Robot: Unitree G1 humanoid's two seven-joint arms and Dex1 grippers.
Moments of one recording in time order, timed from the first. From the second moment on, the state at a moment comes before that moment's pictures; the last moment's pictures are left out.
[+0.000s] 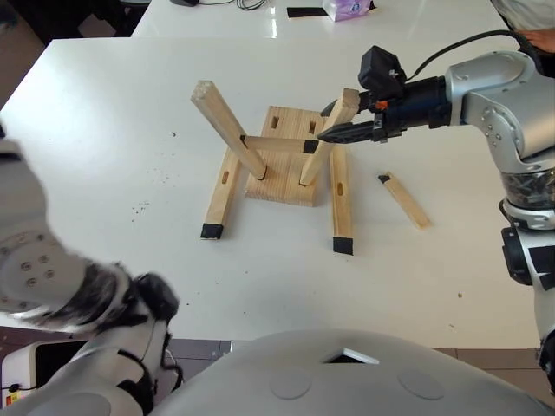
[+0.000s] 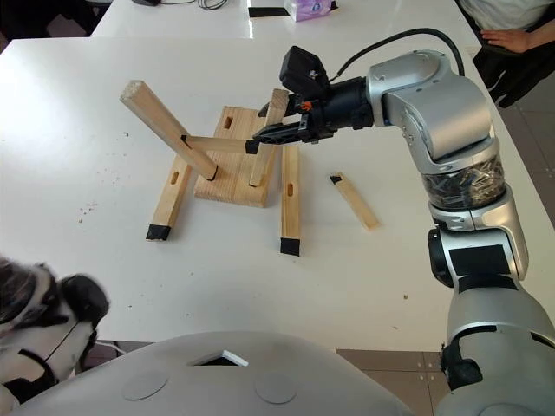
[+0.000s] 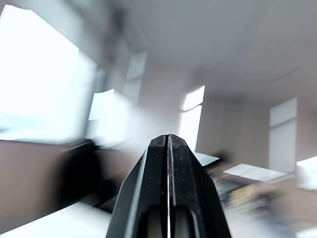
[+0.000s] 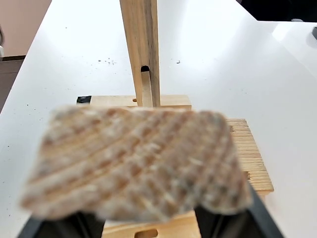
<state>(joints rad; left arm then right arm) -0.29 0.39 0.76 -0.80 -0.64 0.78 0.21 -0.82 -0.66 0.27 -0.11 0.39 0.90 1.14</state>
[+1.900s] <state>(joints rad) -0.05 0.32 0.47 -0.60 -0.35 0.69 0.12 -0.87 -0.66 0.31 -0.03 0.32 0.83 1.25</state>
